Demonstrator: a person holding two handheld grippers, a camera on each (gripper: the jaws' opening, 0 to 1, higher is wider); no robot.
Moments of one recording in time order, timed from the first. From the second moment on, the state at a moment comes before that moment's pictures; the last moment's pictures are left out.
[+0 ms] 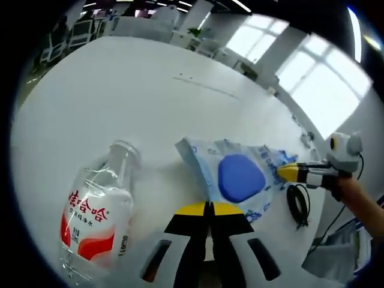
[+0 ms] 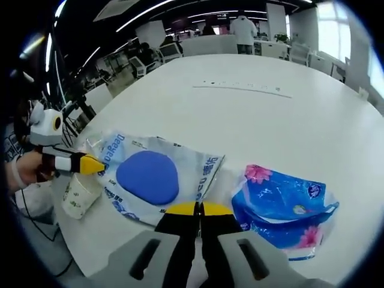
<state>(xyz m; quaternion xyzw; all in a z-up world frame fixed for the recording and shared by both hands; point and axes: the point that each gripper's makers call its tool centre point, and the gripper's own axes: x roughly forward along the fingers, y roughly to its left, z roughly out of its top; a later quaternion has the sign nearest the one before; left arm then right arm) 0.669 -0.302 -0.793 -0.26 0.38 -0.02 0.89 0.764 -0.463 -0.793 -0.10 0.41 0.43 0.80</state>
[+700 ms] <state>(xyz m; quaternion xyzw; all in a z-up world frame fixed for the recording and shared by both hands) 0.668 -0.306 -0.790 -0.28 0.37 -0.02 0.89 0.765 -0.468 -0.791 -0.12 0.40 0.42 0.81</state>
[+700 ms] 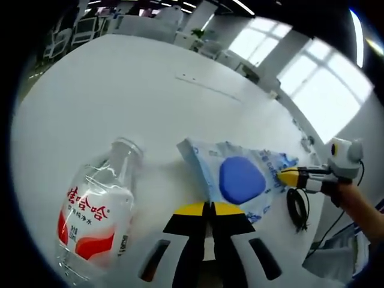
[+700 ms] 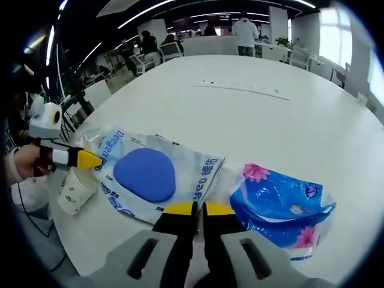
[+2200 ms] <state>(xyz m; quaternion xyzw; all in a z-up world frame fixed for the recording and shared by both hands) 0.656 -0.283 -0.733 -0.21 0.32 -0.06 0.92 0.693 -0.459 -0.739 -0.07 0.36 0.43 0.83</state>
